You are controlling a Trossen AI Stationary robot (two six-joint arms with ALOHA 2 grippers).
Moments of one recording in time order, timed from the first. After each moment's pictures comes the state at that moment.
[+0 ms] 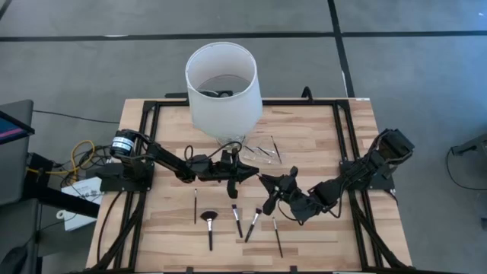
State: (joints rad) left arm -0.16 1.85 0.71 1.34 -0.13 -0.29; right arm 0.56 1.63 0.83 0.42 1.13 0.46
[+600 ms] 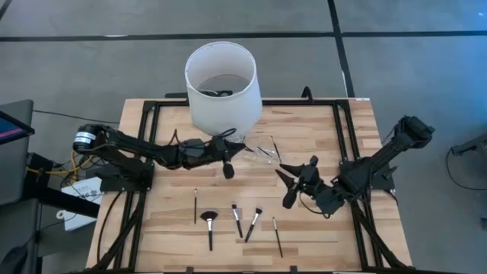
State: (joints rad) left arm -0.06 1.46 0.71 0.66 -0.38 0.08; right arm 0.63 1.31 0.83 0.08 1.18 0.46
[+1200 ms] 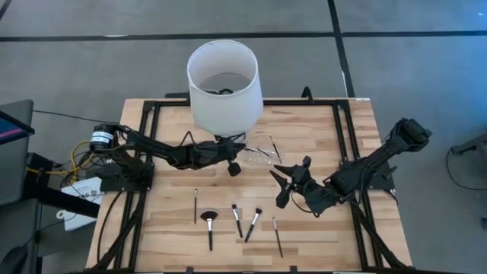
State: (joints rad) left arm -0.01 1.63 0.70 0.64 -0.44 0.07; right arm 0.57 1.37 0.83 0.09 1.11 0.46
